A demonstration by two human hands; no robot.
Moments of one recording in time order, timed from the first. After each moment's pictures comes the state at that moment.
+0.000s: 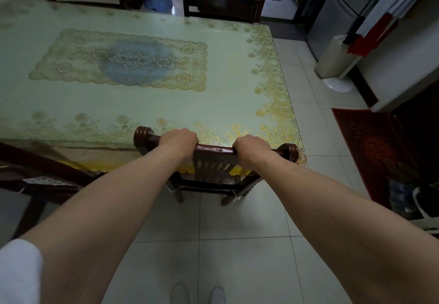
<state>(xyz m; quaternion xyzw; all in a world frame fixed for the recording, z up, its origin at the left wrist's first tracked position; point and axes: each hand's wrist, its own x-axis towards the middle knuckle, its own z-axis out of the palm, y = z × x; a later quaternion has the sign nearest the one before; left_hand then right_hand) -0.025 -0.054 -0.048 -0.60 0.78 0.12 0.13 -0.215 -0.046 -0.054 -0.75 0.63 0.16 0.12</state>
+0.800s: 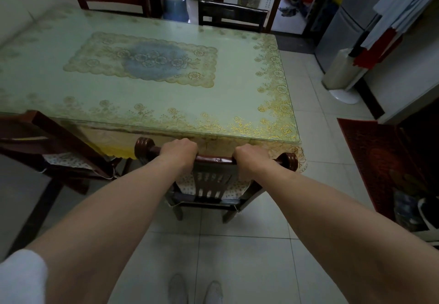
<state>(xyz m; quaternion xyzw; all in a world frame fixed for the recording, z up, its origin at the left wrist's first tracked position) -0.023 0.050 -0.036 -0.62 0.76 0.13 0.15 -0.210 0.047 -0.038 -0.78 0.60 0.17 0.09</state>
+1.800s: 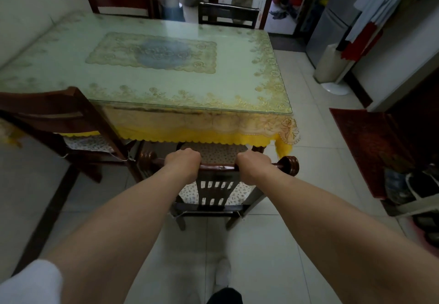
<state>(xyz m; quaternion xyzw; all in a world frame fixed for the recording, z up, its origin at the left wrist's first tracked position) -0.005 0.218 -0.038 -0.62 0.75 0.15 0.16 -0.190 0.216 -0.036 -0.76 0.61 0.19 0.12</state>
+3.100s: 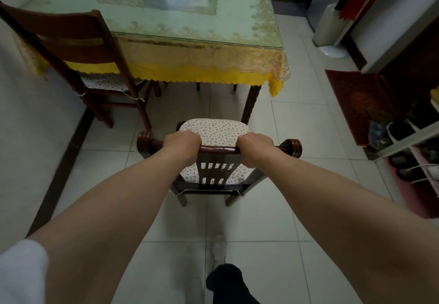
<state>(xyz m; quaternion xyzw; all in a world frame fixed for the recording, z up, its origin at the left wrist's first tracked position) -0.001 0.525 -0.057 -0.61 0.77 0.12 0.13 -0.190 0.525 -0.050 -0.77 0.61 0.17 0.10</state>
